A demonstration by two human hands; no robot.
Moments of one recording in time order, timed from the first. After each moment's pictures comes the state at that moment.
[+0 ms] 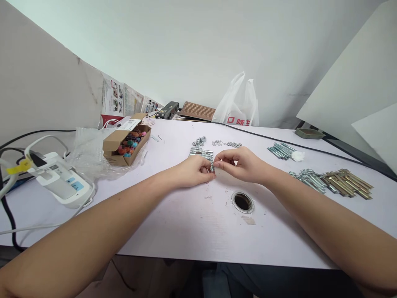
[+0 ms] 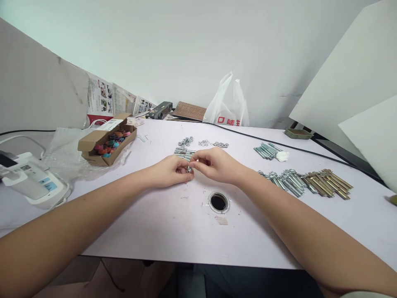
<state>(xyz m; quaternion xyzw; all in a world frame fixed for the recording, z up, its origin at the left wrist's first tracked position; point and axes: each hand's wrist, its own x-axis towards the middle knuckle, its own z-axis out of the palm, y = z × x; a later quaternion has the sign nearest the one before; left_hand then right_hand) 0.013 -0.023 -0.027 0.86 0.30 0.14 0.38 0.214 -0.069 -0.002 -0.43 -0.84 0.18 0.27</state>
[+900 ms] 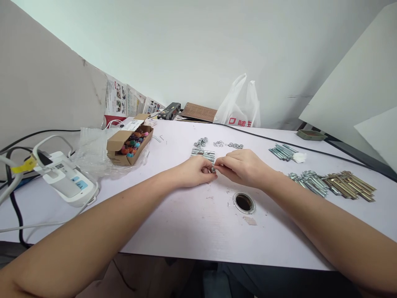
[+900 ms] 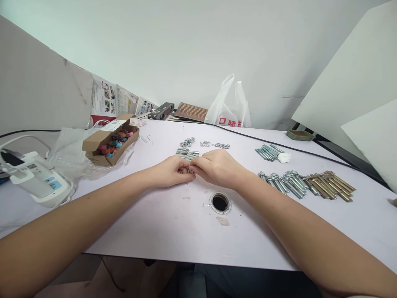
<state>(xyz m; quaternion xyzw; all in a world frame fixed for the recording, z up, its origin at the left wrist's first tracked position) 0.013 -0.023 -0.026 0.87 0.30 0.15 0.38 0.217 -0.065 -0.013 -0.32 -0.91 -0.18 0.20</state>
